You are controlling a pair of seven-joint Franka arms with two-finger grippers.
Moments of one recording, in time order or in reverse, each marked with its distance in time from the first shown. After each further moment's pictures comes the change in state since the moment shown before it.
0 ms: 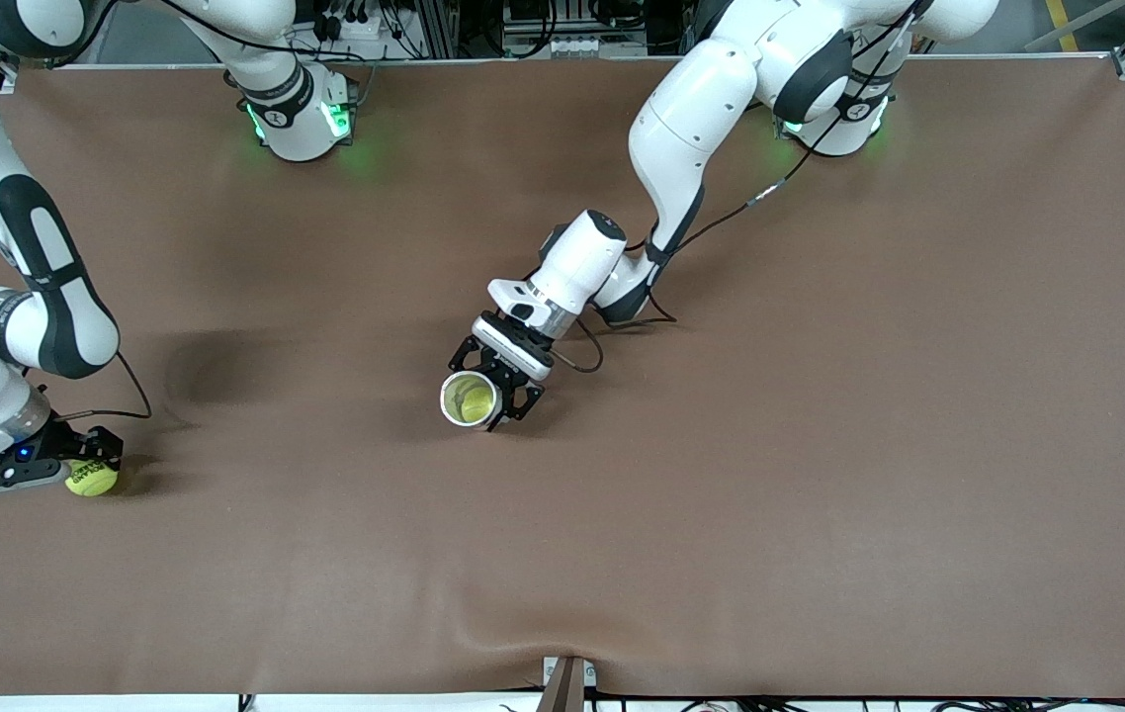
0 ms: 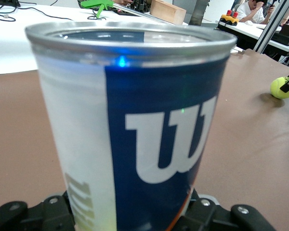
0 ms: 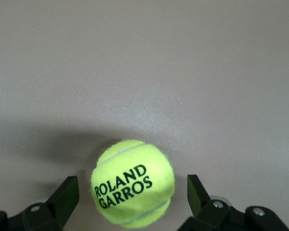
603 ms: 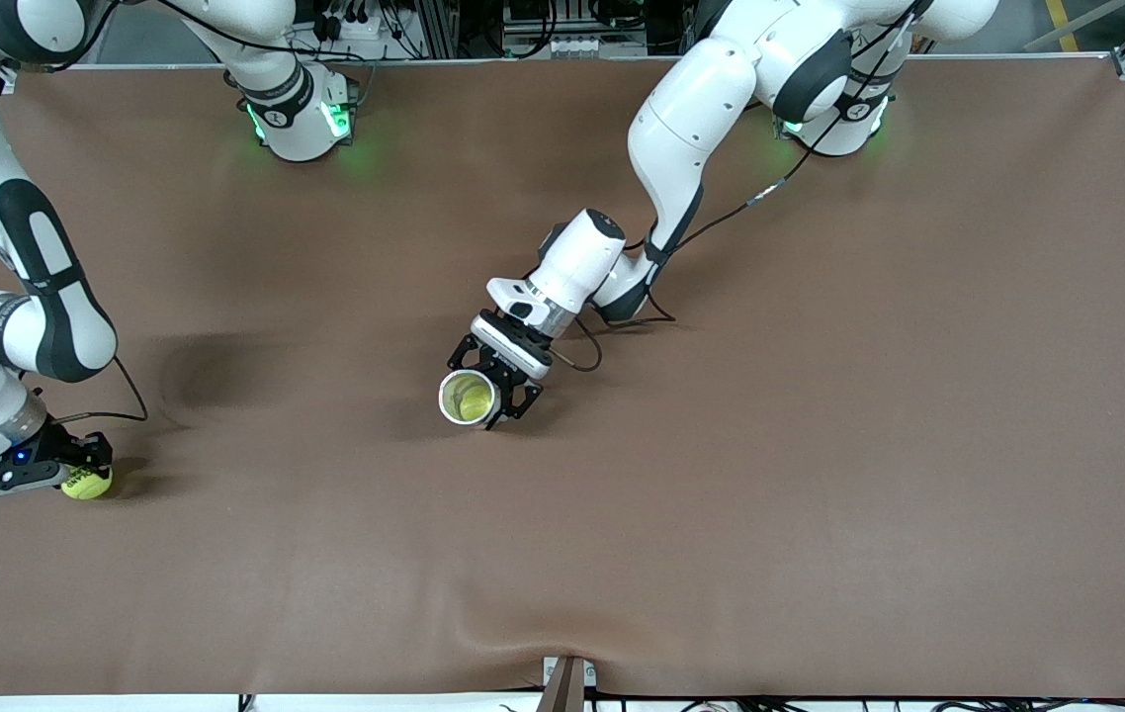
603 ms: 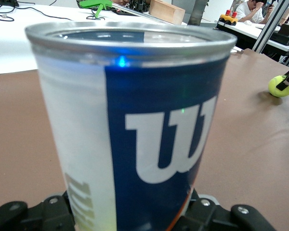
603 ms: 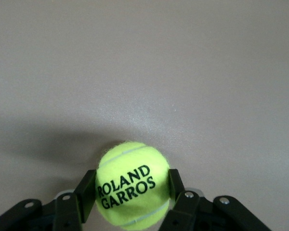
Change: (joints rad) left arm -0.002 0.000 0.000 0.000 0.000 0.000 0.000; right arm -0.003 0.012 -0.001 0.025 -0.002 0.006 -0.049
